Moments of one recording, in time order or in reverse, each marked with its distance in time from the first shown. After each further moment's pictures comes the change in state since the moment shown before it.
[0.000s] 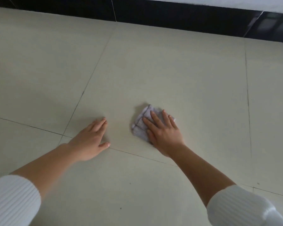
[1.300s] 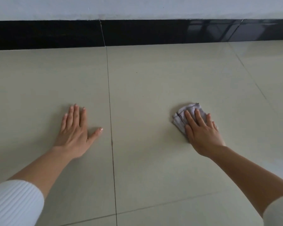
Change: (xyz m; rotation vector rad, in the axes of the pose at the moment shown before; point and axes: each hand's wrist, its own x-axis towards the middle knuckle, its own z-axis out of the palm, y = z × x) left_hand 0.177 -0.227 -0.071 0.026 0.415 0.107; right_hand 0.102 -0.054 -0.030 0.073 -0.055 0.788
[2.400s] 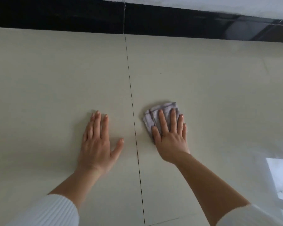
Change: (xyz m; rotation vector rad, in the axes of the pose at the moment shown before) left_hand 0.007 -0.014 0.003 -0.208 0.066 0.038; right_hand 0.025 -0.177 -0.016 0.209 -0.118 0.009
